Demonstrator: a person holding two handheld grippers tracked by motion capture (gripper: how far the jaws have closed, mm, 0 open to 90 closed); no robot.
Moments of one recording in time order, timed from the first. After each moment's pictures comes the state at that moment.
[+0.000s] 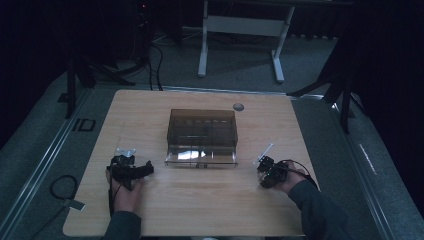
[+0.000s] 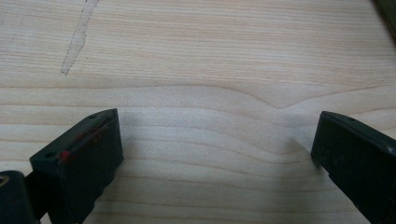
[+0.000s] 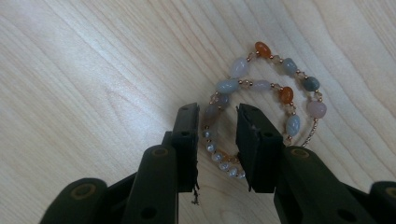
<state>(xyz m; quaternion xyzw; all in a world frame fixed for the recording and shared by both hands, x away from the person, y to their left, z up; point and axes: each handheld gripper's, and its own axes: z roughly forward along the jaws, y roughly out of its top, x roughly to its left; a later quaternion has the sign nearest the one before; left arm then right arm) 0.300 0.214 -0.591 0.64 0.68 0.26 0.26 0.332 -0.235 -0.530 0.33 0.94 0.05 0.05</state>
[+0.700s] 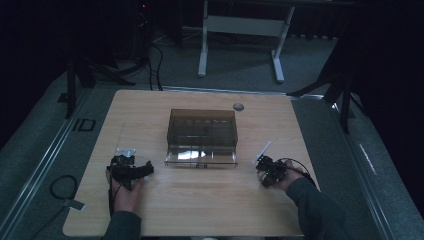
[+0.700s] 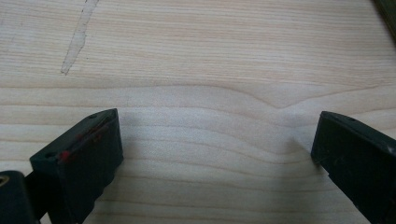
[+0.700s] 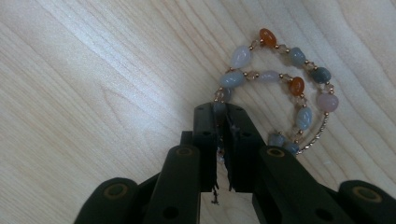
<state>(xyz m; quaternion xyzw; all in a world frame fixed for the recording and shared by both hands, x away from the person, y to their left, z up) 0.300 0.214 -0.591 0.63 0.68 0.26 0.26 0.340 -0.233 -0.534 0.35 0.94 0.02 0.02</state>
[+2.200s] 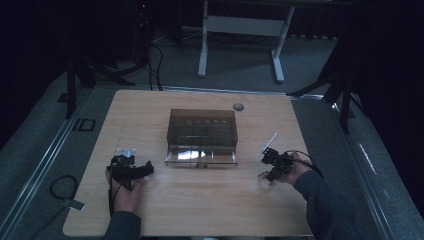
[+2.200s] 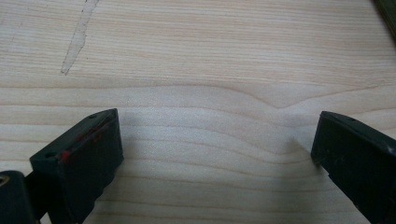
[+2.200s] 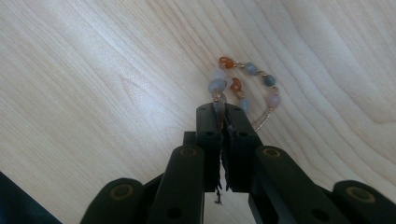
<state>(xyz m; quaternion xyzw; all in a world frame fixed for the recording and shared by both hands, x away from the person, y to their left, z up) 0.300 0.214 -0.591 0.63 0.68 0.26 0.26 0.343 -0.241 -0.494 0.34 0.94 0.03 0.01</state>
